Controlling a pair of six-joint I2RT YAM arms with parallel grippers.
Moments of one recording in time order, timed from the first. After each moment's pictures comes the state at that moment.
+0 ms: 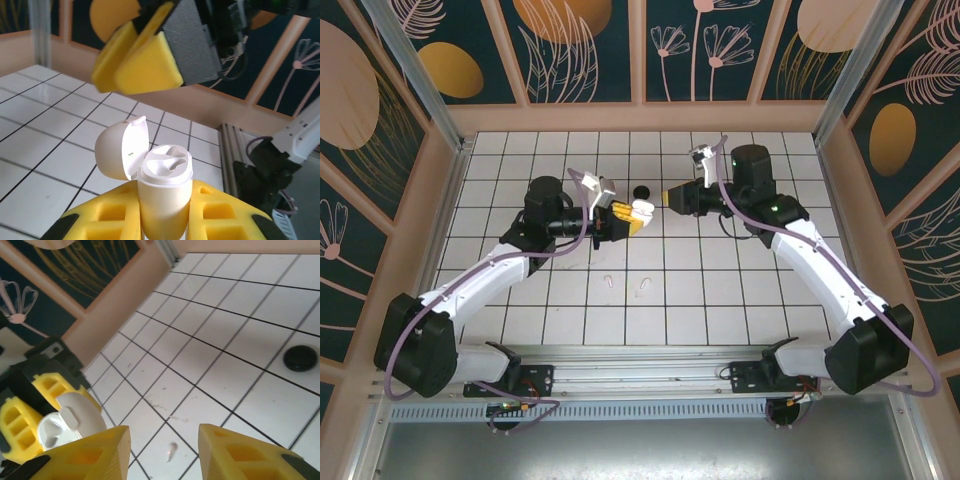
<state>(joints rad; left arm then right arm) -0.49 1.32 0.86 0.28 0.91 -0.15 0.43 1.28 1.16 -0.36 -0.61 0.27</state>
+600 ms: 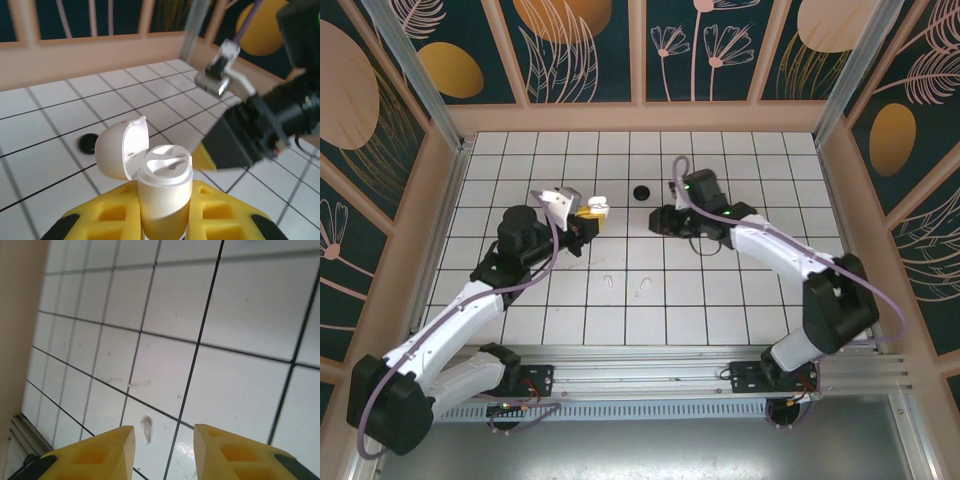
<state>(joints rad) -0.46 0.98 0.66 0.09 0.33 -0.18 0.61 1.57 1.09 -0.34 -0.37 0.60</state>
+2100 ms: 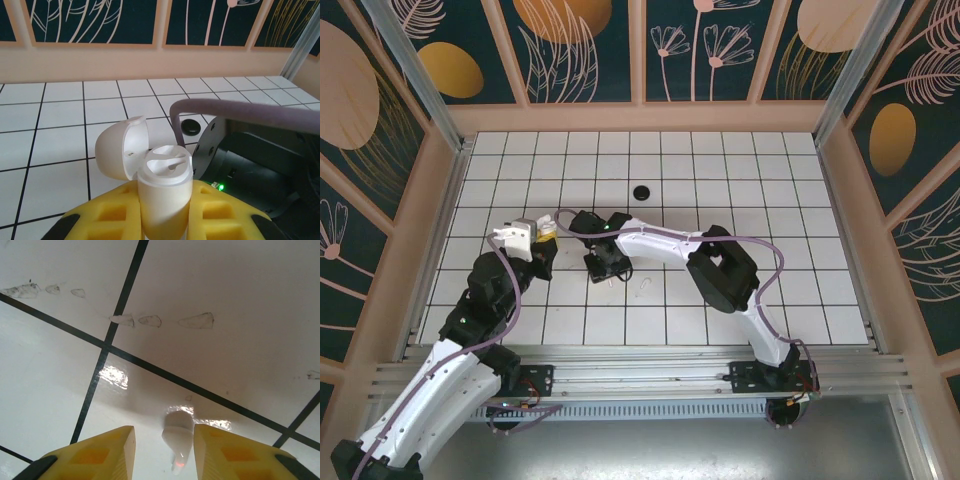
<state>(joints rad) -0.46 0.53 0.46 -0.14 -0.08 -0.19 1.02 2.21 1.76 -0.89 -0.04 0.57</state>
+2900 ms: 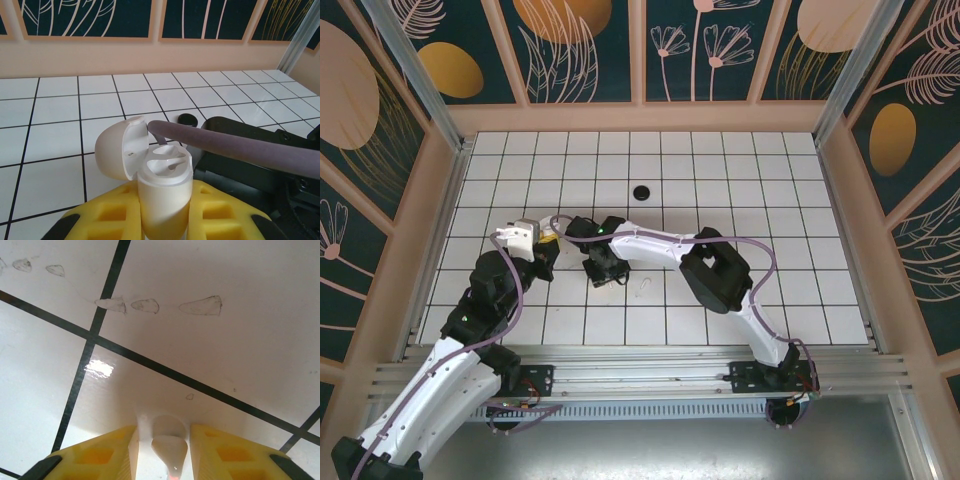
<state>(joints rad) -0.46 0.55 0.46 -0.14 -0.06 -0.19 1.04 2.26 1.80 -0.94 -0.01 0.57</state>
